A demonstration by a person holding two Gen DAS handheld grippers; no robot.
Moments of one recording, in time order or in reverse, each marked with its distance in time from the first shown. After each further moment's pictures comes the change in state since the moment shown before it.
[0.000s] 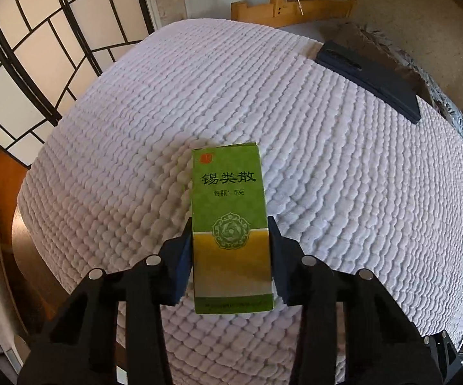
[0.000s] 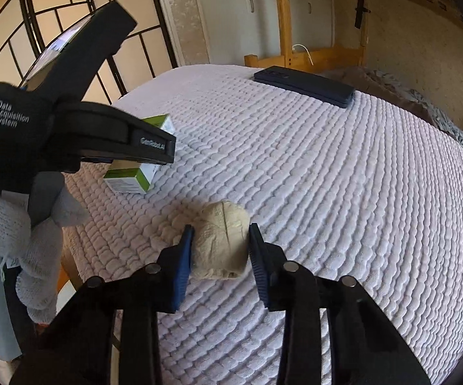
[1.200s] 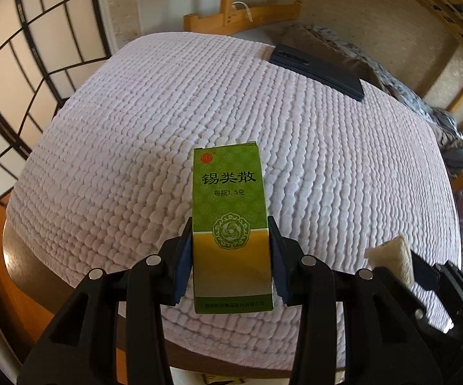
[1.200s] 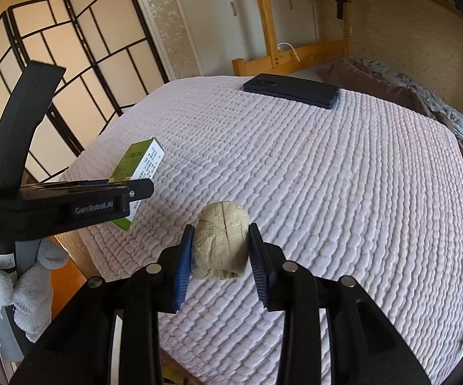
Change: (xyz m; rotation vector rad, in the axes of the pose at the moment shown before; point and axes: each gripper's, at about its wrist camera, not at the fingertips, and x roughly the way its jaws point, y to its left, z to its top) left arm -0.040 0.031 -0.033 0.160 -0.052 -0.199; right arm -0.029 0.011 0.004 0.118 -0.011 -0.016
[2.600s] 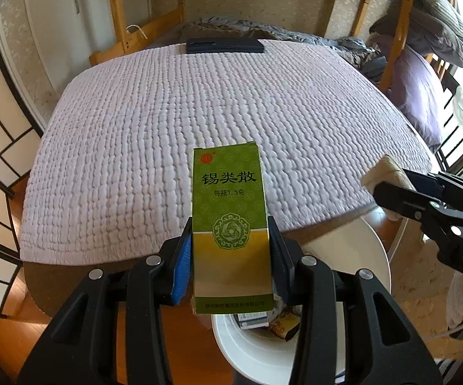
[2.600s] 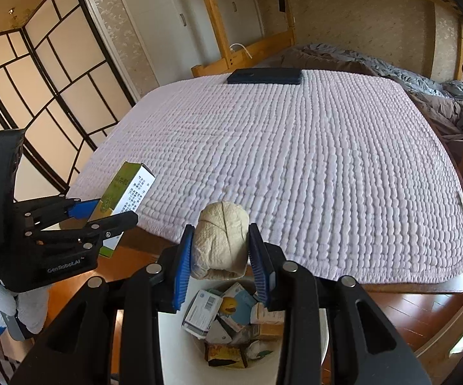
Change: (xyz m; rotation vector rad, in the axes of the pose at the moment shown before) left arm -0.054 0.051 -0.068 0.476 -0.035 -0.241; right arm -0.059 0.080 -0.067 0.210 -0.041 -0.132
